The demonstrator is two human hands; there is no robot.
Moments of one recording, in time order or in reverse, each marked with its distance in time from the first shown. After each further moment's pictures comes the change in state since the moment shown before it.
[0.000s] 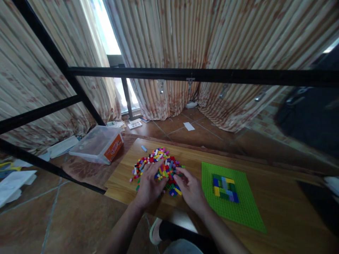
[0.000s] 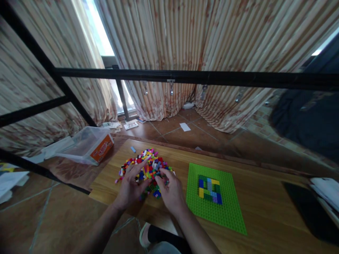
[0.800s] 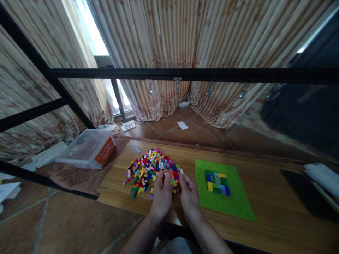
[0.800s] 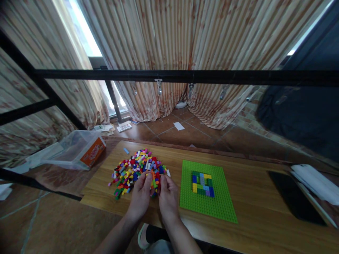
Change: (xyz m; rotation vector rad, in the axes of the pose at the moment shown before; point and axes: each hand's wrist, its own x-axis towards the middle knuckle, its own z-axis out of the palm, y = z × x) left_hand -0.004 0.070 0.047 -0.793 0.065 -0.693; right_hand -0.019 -0.006 0.017 0.514 0.298 0.288
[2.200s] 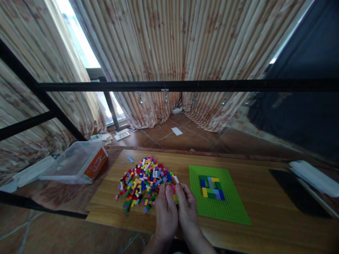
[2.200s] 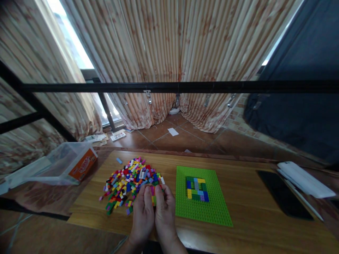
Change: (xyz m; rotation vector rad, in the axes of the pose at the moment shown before) left_hand -0.019 -0.010 0.021 0.336 0.071 0.383; right_hand -0.011 -0.004 -0.006 0.039 0.073 -0.065
